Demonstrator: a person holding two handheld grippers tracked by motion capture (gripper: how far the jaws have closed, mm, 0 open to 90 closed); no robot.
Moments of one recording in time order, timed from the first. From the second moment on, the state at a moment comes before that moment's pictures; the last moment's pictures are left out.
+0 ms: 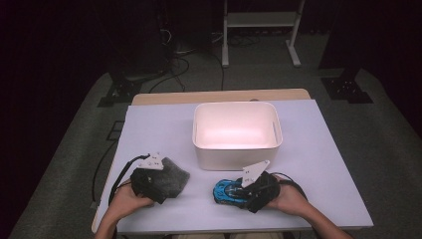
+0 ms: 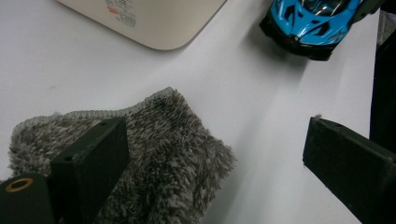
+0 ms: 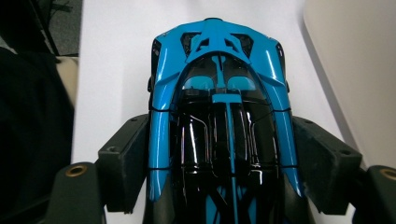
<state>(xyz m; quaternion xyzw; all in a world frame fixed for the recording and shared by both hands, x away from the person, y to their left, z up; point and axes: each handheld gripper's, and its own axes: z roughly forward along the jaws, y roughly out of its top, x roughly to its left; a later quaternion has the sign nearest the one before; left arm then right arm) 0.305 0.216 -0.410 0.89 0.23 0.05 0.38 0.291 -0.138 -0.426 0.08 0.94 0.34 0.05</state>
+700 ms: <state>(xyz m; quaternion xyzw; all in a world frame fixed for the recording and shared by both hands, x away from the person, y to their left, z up) 0.305 0.216 -0.409 0.89 0.23 0.05 0.39 0.275 -0.131 -0.326 0.02 0.94 0.35 0.05</state>
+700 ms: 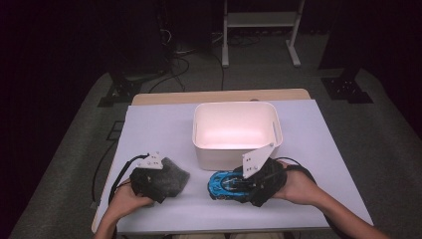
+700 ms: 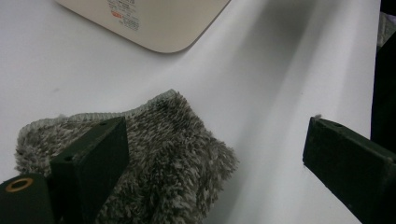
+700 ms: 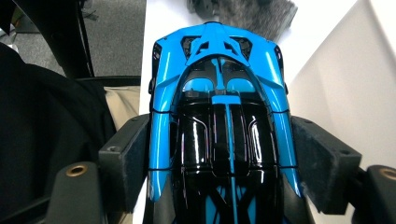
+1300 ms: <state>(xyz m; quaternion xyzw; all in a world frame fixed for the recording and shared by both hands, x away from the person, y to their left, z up) 0.304 0.220 -0.406 0.88 0.24 0.05 0.40 0.300 -0.128 -0.260 0.01 0.93 0.36 0.06</state>
